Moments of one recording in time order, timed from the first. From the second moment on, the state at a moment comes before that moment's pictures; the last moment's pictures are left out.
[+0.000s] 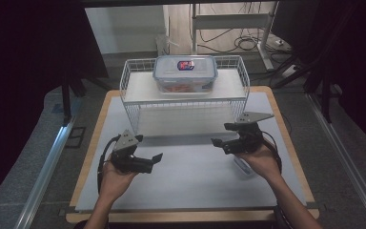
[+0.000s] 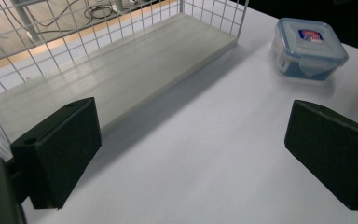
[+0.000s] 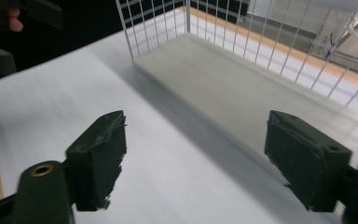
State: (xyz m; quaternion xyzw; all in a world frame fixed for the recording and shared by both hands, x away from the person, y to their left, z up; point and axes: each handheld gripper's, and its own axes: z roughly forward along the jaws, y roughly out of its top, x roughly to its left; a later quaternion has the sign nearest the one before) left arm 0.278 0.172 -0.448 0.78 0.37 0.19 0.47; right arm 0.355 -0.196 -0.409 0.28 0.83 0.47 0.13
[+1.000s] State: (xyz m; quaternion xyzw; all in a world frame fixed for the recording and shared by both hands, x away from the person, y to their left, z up) left arm 0.244 0.180 -0.506 0.78 0.39 0.22 0.43; right arm 0.314 -0.231 -0.479 0.31 0.83 0.42 0.17
